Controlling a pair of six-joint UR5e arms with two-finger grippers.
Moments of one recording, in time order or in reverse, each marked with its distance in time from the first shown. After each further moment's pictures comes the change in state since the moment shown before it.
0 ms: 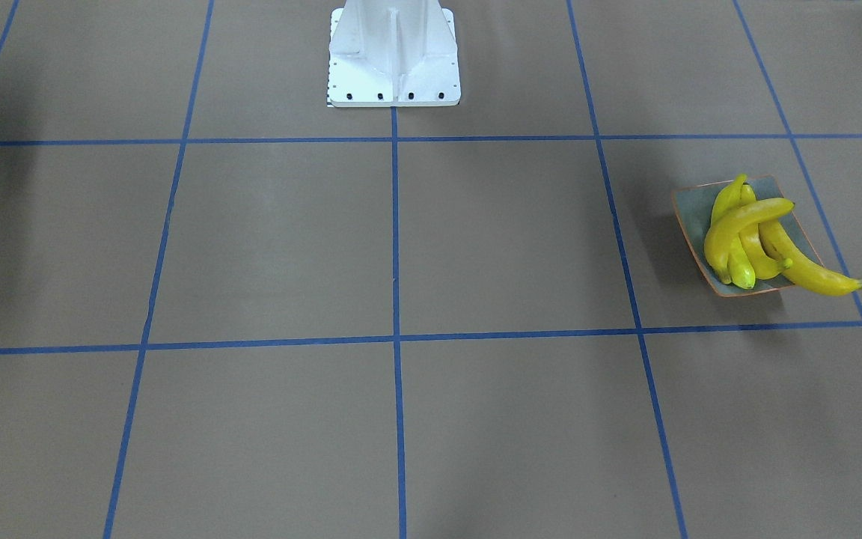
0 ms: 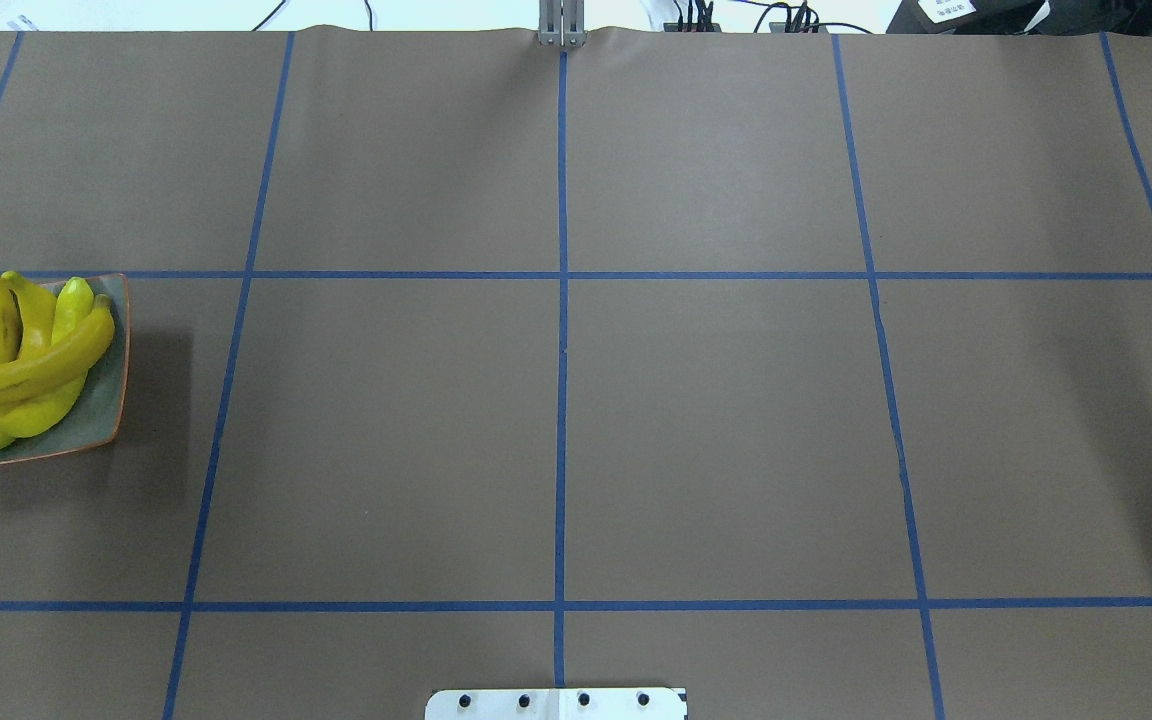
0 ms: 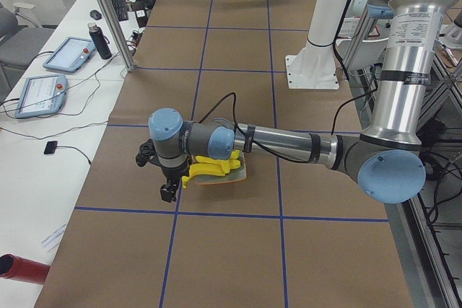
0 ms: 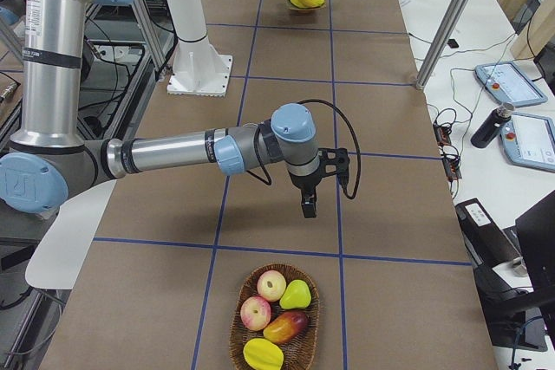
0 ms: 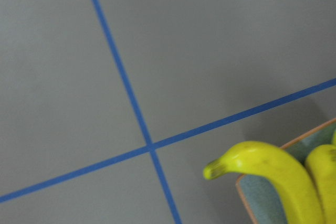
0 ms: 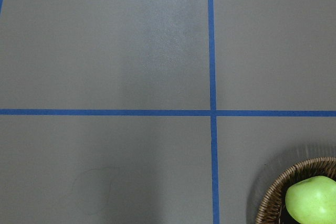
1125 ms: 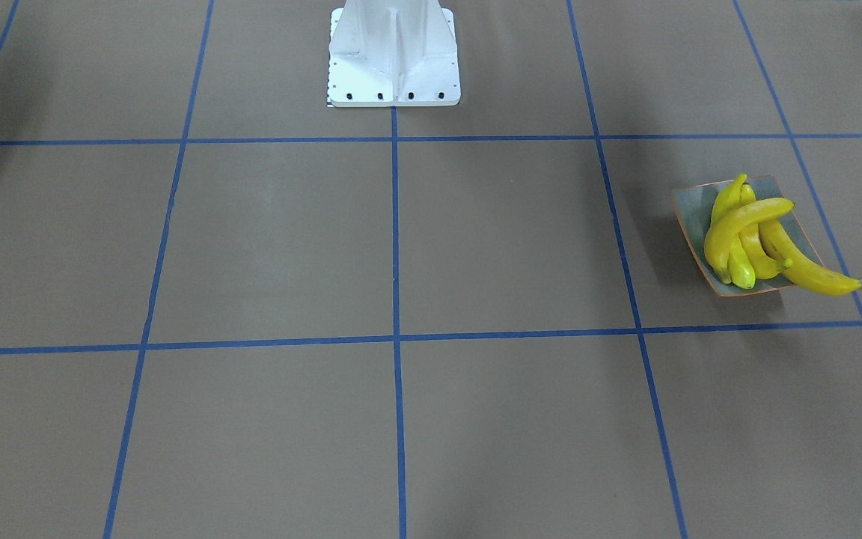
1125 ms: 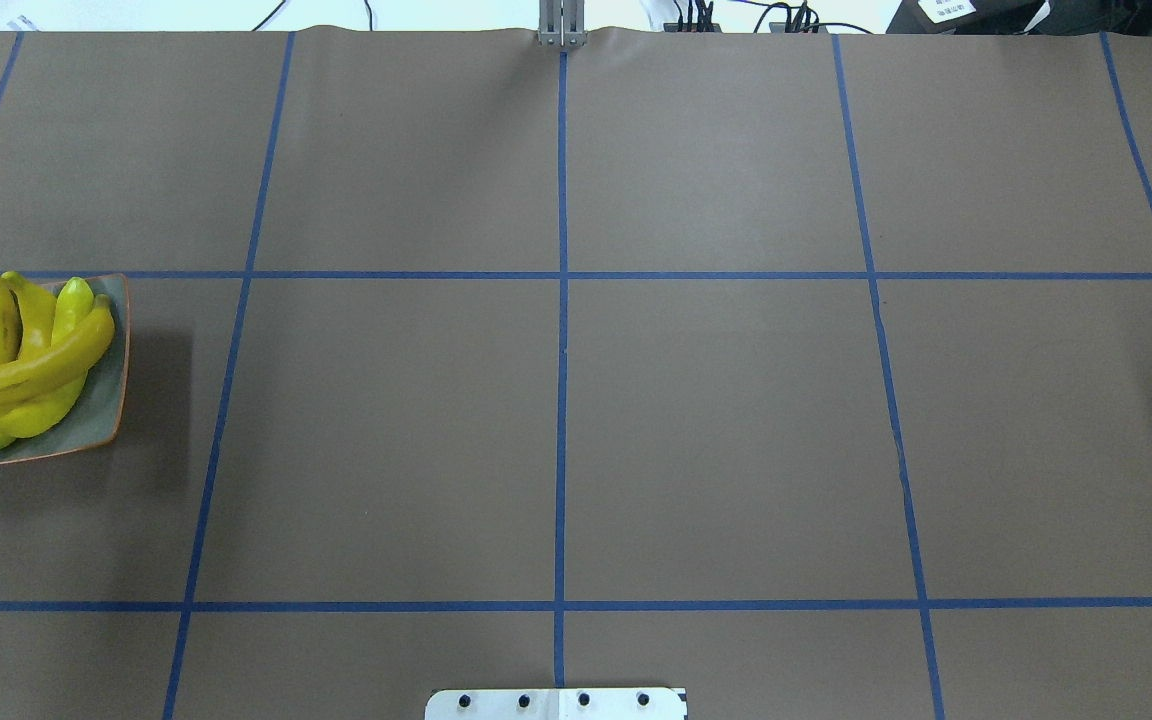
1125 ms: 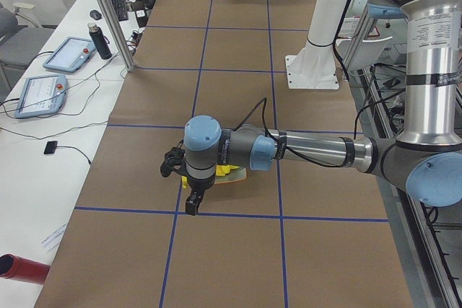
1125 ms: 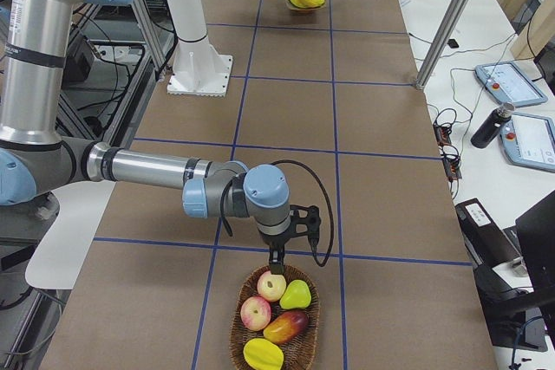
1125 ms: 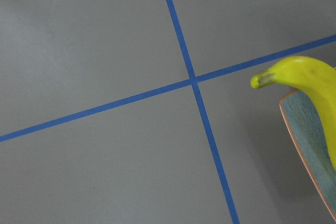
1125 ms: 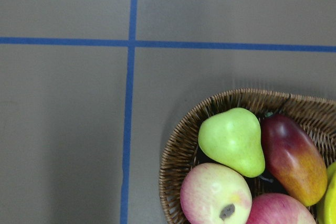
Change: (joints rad) left arm -0.066 0.196 -0.159 -0.033 0.001 0.021; right arm 0.137 -0.164 -0.149 0.004 -0.019 -0.263
